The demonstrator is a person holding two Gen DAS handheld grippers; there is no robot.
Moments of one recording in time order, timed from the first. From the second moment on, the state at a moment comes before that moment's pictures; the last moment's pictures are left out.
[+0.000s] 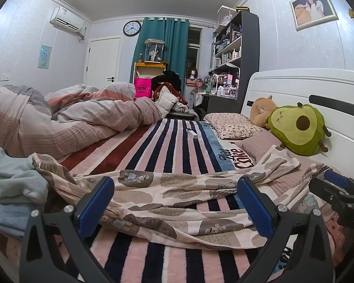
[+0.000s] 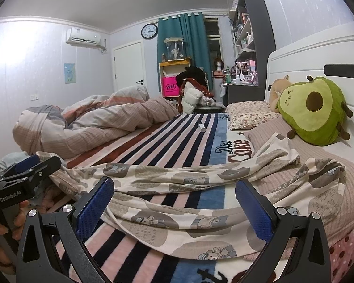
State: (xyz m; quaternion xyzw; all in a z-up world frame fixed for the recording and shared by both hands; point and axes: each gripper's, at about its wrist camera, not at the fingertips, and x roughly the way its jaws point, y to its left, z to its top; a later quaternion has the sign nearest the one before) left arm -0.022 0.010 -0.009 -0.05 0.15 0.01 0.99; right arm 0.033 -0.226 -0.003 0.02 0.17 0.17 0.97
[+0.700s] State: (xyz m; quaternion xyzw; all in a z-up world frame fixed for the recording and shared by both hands) left arm 0.017 0.036 -0.055 -0.03 0.22 0.05 0.97; right arm 0.068 -0.326 -0.068 0.07 0.27 0.10 0.95
